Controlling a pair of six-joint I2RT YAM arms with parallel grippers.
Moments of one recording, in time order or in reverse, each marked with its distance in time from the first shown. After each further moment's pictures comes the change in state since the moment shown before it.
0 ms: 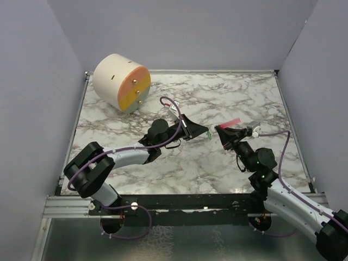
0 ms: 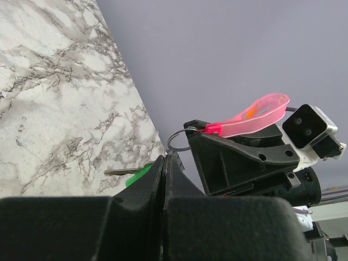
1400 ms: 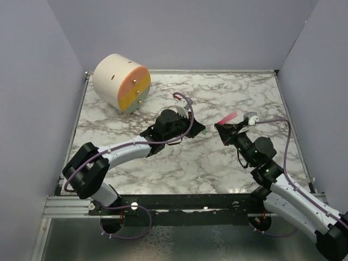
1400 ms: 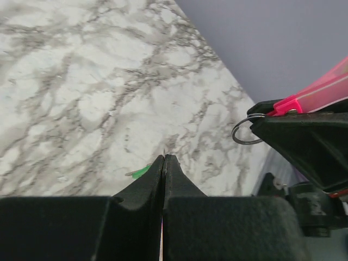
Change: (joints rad) left arm -0.006 -0.002 0.177 -0.391 -0.034 0.519; right arm 0.000 0.014 0.187 -0.323 0.020 0.029
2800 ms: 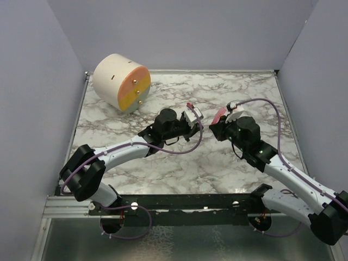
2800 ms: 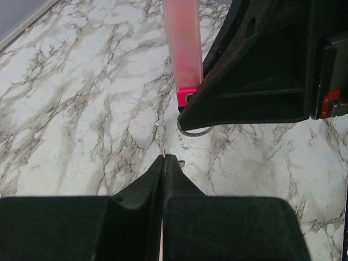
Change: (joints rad) left arm 0.000 -0.049 0.010 -0.088 0.100 0.689; right arm 0.000 0.272 0.282 -0.413 0.015 0.058
